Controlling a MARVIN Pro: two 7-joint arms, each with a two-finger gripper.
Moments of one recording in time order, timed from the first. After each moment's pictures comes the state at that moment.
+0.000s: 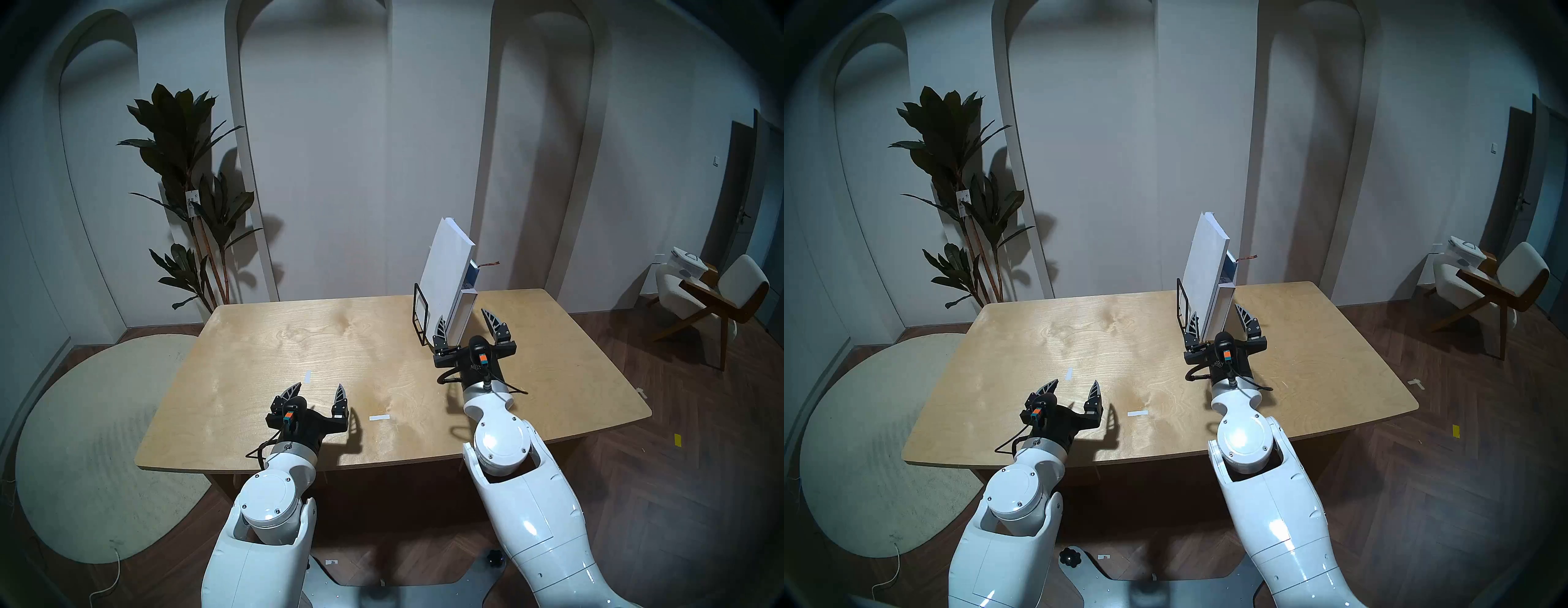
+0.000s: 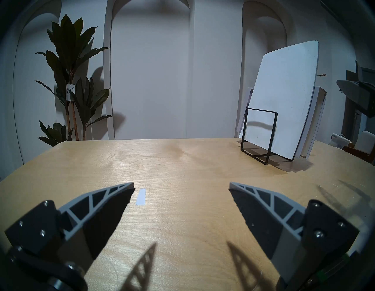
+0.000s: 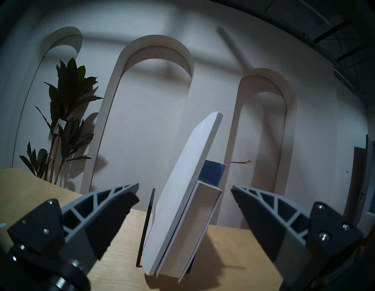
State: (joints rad) left arm 1.87 -1.57 -1.53 -1.75 0.00 -0.01 -0.02; right arm -1.56 -1.54 1.38 -1.60 -0.21 -0.20 -0.16
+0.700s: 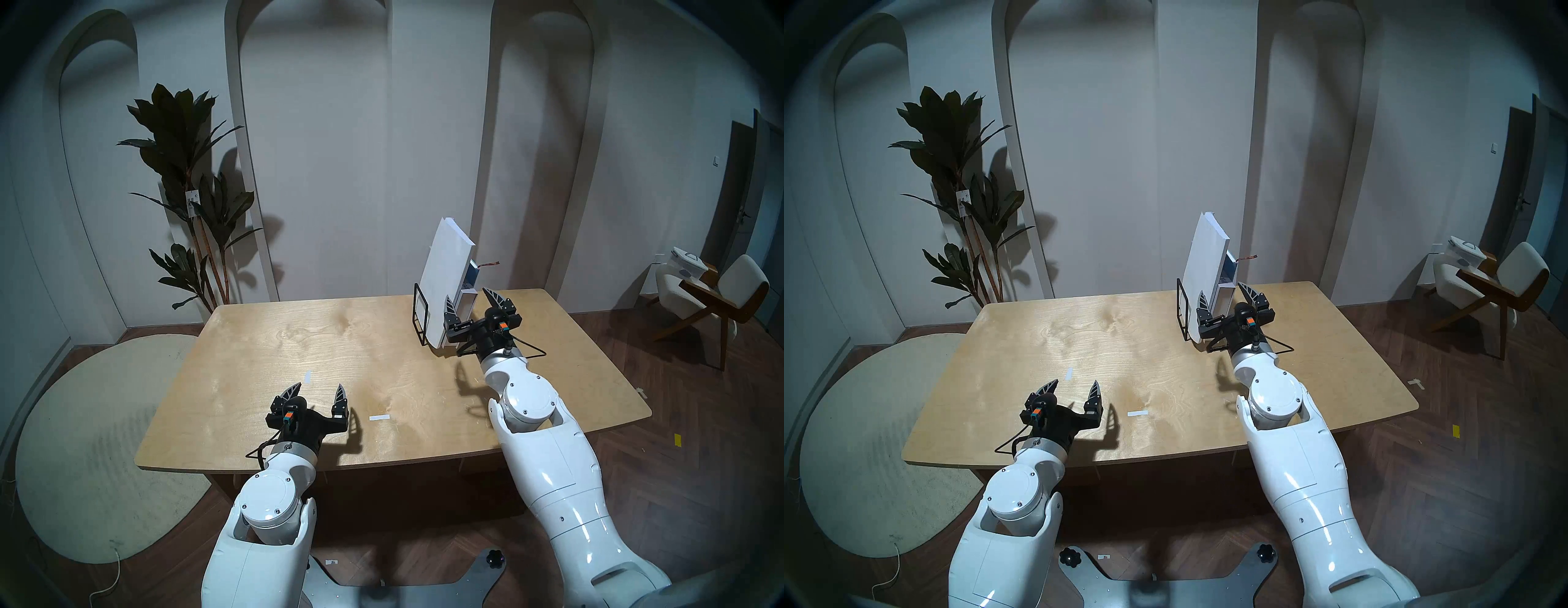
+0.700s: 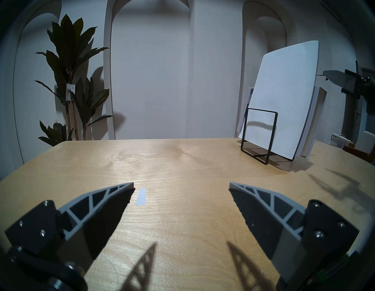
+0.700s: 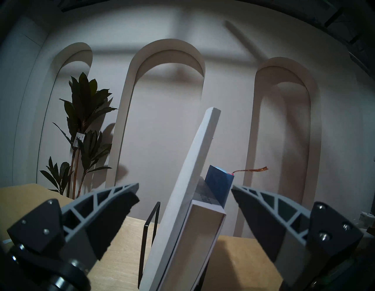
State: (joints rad) left arm 1.87 -1.57 -1.53 -1.75 0.00 -0.01 -0.02; right arm -1.37 -1.47 1.46 -1.44 -0.02 -0.21 0.10
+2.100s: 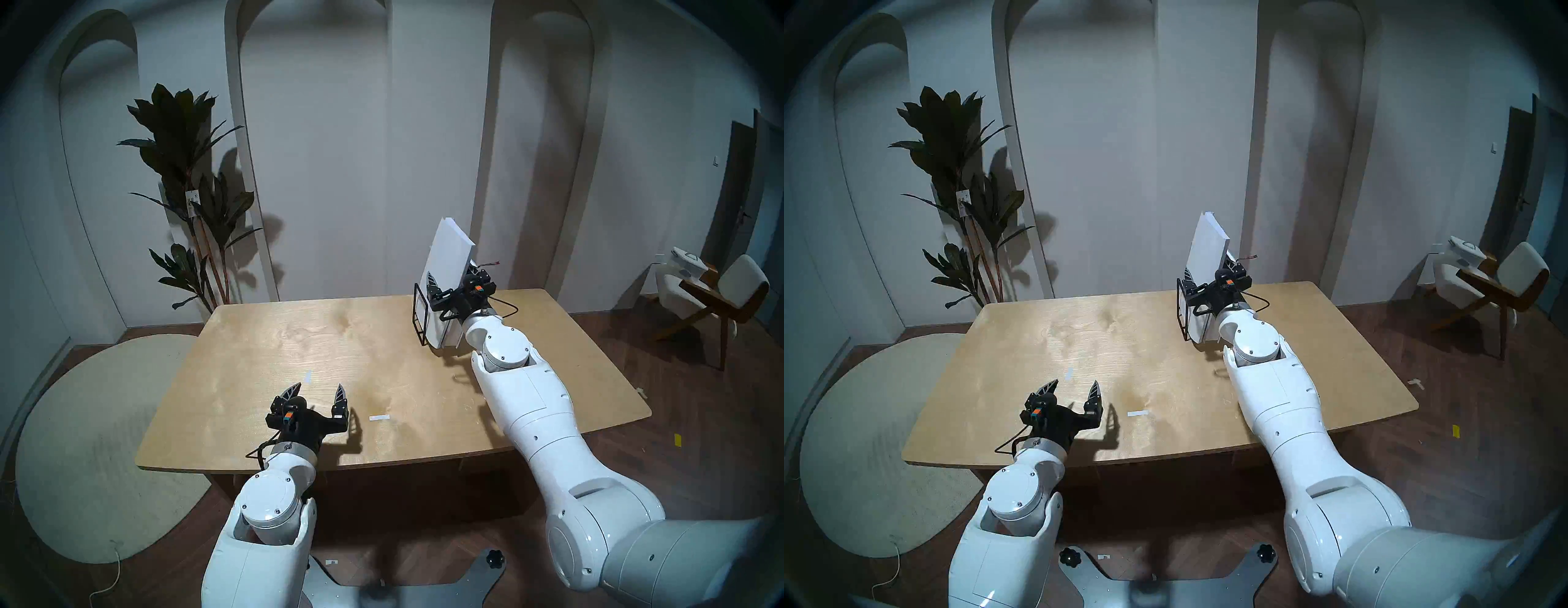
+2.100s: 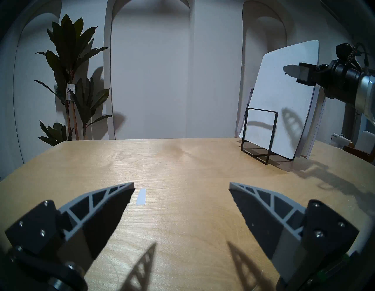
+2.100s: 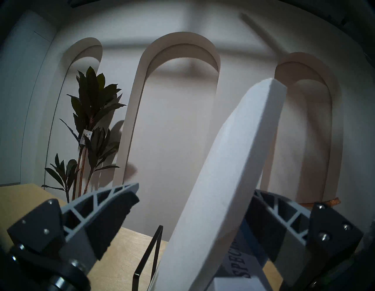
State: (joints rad) left arm 1.87 -1.57 -1.53 -1.75 0.00 -0.01 -0.02; right arm -1.02 -1.53 1.43 -1.01 -0.04 -0.29 0.15
